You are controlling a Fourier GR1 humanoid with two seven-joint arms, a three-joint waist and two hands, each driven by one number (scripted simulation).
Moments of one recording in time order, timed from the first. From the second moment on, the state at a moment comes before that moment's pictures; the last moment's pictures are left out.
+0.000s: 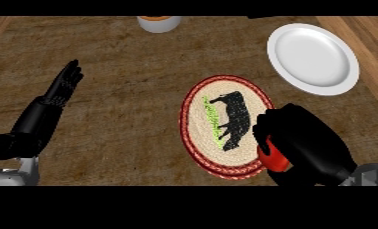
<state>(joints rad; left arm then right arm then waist) -0.06 0.44 -0.09 -1.63 0.13 -0.01 -0.06 -0.53 -0.90 0.86 -1.95 0.42 0.06 0.46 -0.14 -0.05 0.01</state>
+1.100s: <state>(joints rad) -0.12 0.40 -0.12 -1.66 0.10 -0.06 -0.05 0.16 -1.31 0.36 -2.06 0.32 -0.61 0.18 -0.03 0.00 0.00</state>
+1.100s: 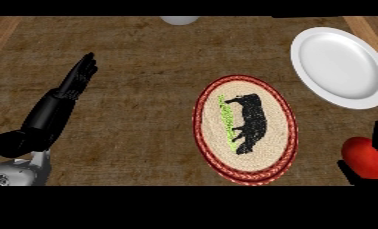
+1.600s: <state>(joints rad) -0.17 0.37 -0.12 -1.66 0.09 -0.09 -0.02 -0.06 -1.09 0.25 -1.65 0.16 -0.47 -0.07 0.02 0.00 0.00</state>
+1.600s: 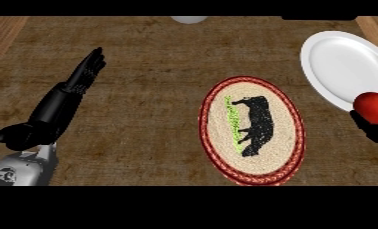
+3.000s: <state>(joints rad) -0.20 0.31 -0.10 -1.66 0.04 -0.13 -0.01 -0.69 -0.74 0.08 -0.39 0.24 -0.19 -0.73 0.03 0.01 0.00</state>
